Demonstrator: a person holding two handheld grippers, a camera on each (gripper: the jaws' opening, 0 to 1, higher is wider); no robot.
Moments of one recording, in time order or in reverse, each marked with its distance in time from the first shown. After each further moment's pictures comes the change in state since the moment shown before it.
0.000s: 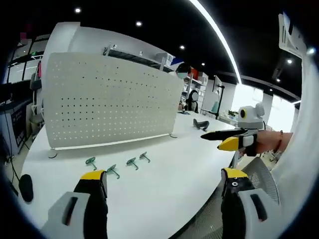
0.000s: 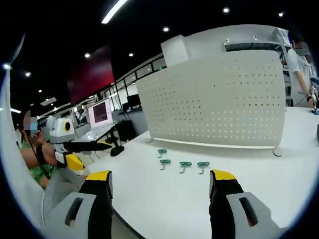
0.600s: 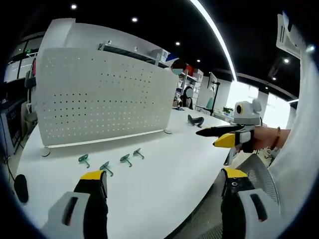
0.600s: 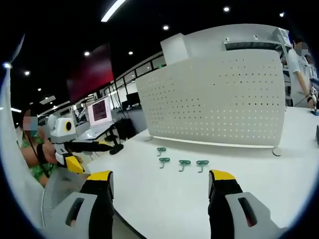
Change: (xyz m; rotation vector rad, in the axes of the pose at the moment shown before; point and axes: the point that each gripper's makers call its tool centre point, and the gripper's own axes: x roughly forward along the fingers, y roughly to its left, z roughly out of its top) left arm 0.009 -0.006 -0.010 0.001 0.030 -0.045; right arm -0.001 -0.001 -0.003 -0.006 0.018 -0.007
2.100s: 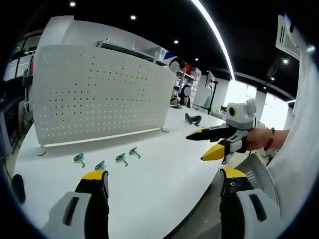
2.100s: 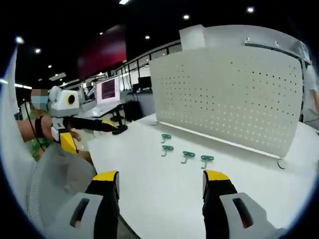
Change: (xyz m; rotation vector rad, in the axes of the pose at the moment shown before) left arm 0.008 -0.008 -0.002 -0.005 0.019 -0.021; right arm 0.025 0.003 -0.025 -0.163 0.133 0.078
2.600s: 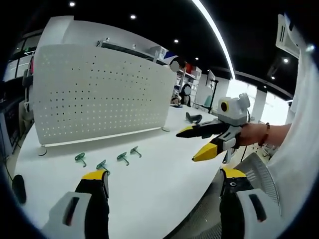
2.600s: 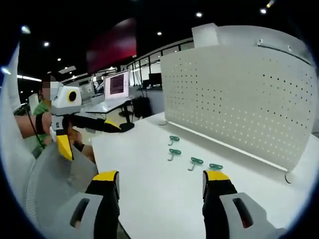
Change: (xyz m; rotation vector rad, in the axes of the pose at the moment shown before) left arm 0.000 0.003 -0.001 -0.002 0.007 0.003; right arm 0.028 0.007 0.014 -0.050 0.016 0.081
